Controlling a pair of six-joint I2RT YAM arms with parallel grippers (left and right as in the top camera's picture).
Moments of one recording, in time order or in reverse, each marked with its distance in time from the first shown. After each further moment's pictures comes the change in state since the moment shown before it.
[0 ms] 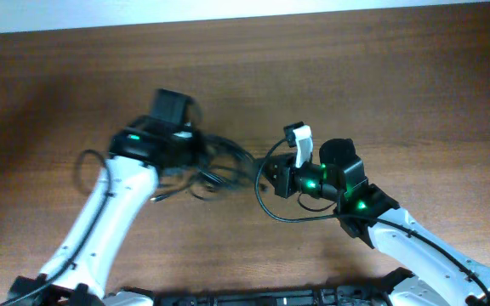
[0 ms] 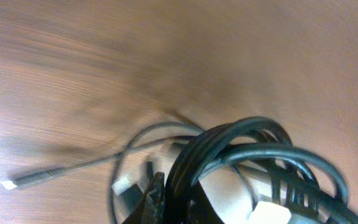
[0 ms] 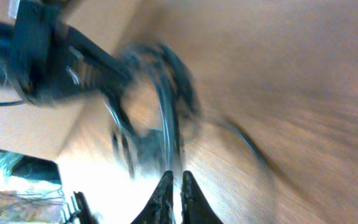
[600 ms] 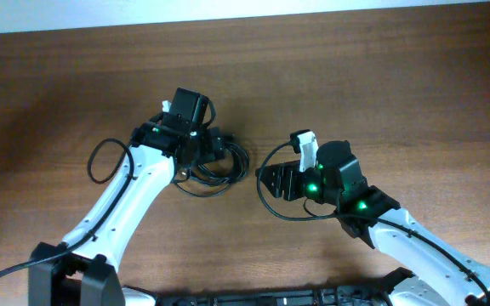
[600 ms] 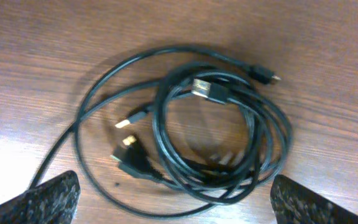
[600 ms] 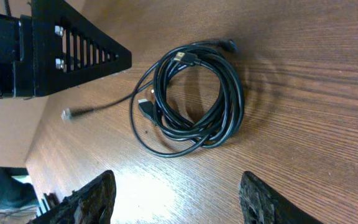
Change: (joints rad) left arm -0.066 0.105 -0.001 0.055 -0.171 0.046; right arm -0.006 0.000 -0.005 -0.151 0.090 -0.001
